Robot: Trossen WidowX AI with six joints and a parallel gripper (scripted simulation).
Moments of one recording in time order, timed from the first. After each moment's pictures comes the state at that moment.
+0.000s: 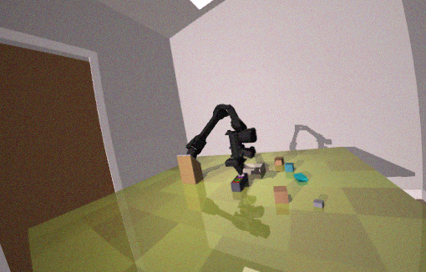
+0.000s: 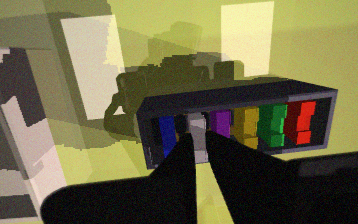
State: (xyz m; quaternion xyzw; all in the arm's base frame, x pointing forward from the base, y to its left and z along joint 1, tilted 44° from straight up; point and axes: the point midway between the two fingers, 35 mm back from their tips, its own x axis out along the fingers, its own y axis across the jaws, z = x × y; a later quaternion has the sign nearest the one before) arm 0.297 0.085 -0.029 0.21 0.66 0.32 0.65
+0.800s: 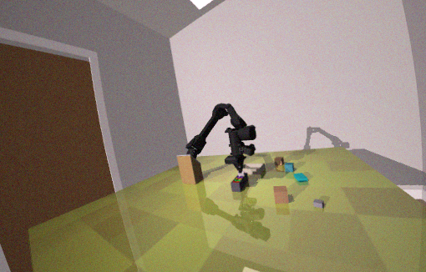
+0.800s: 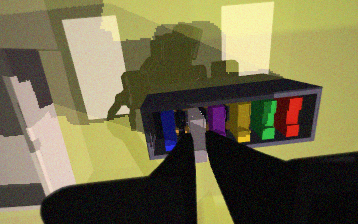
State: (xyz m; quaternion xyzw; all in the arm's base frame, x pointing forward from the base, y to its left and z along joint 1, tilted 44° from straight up) arm 0.298 0.077 -0.021 0.21 0.66 0.32 0.65
